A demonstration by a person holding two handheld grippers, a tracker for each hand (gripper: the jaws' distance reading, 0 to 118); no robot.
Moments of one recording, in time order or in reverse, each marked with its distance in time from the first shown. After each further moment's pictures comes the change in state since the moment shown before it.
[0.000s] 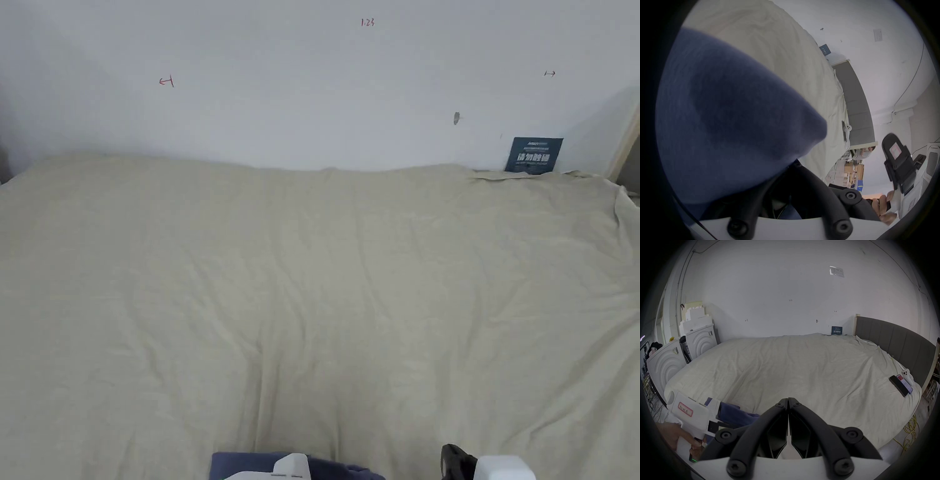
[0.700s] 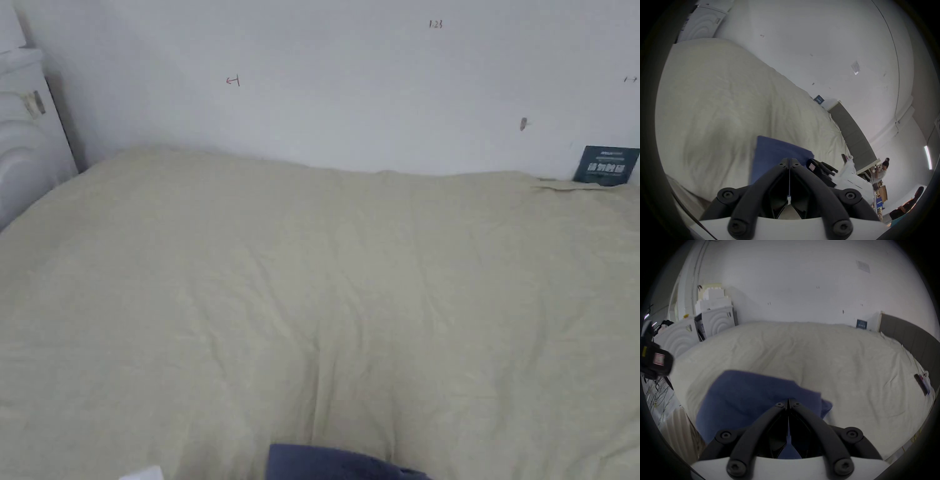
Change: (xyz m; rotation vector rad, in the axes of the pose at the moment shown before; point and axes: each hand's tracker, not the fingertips) left arm -0.023 -0.082 0.236 0.515 0.101 -0.127; right arm -0.101 -0.078 -0.083 -0.140 0.135 0.094
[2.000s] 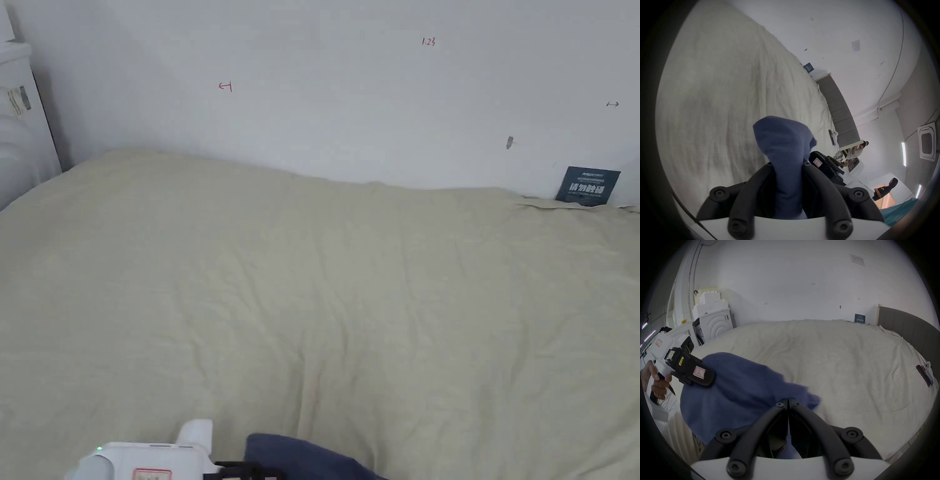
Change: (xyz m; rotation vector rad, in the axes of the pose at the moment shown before) left arm -0.058 0.065 -0.116 -0.374 -0.260 0.024; right arm 0.022 0.000 0.025 0.080 0.024 -0.043
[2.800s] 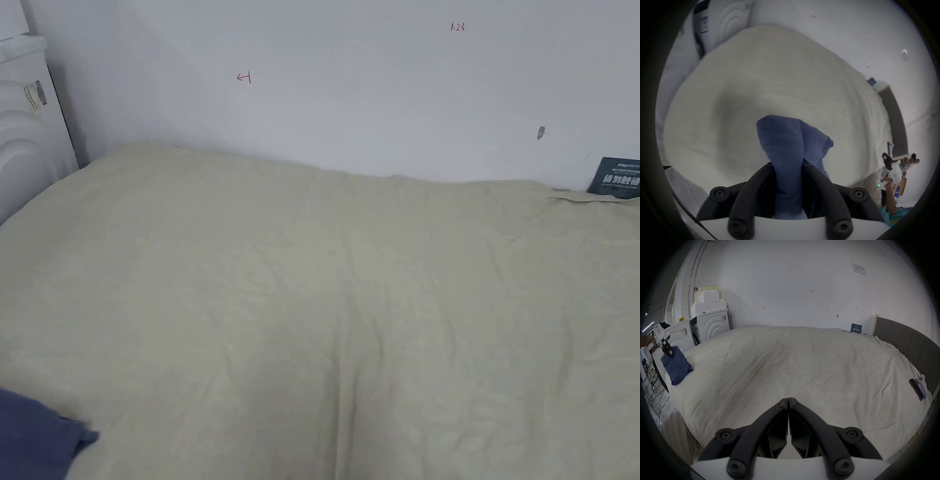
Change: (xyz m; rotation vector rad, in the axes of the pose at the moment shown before) left arm -0.102 0.118 0.356 -0.023 0.762 0.074; right arm 0.002 0.028 -0.004 0.012 -0.058 0.065
